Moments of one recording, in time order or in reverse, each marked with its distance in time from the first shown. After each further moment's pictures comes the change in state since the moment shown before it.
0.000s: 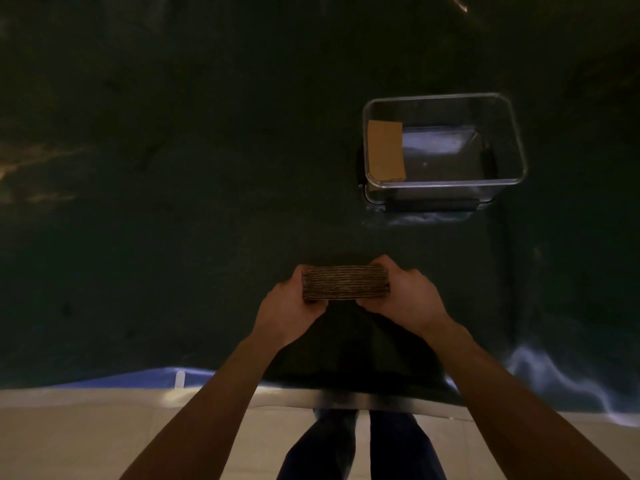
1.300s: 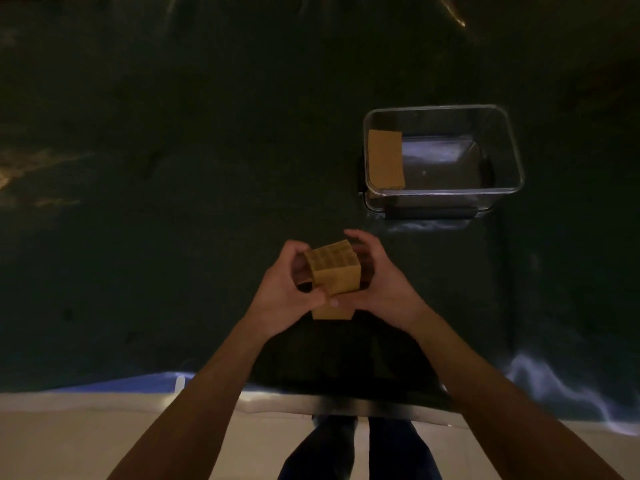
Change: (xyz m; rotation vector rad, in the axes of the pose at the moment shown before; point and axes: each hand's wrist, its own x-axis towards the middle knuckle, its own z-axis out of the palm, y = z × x) left_hand 0.007 0.026 -0.037 -0.611 -0.024 0.112; right_hand 0.004 -0.049 -0.015 0.691 -0.128 -0.047
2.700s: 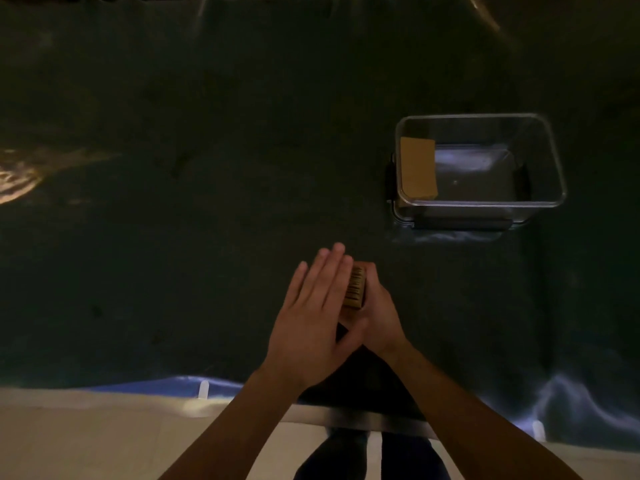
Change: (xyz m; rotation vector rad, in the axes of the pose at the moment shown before) left_hand -0.037 0.009 0.007 1.079 0.109 0.334; right_hand 0.023 0.023 0.070 -0.100 0.220 -0.040
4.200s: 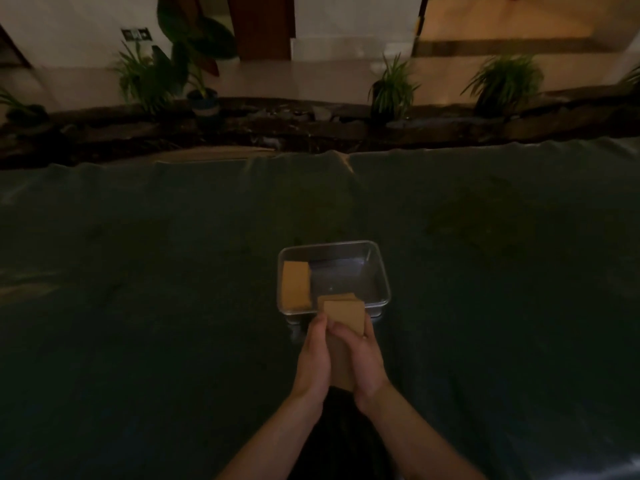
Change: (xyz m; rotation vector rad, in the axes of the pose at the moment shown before) left_hand 0.139 0.198 -0.033 -1.398 -0.132 -0.787; right_hand -0.043 -0.084 -0.205 0.757 0.185 0.295
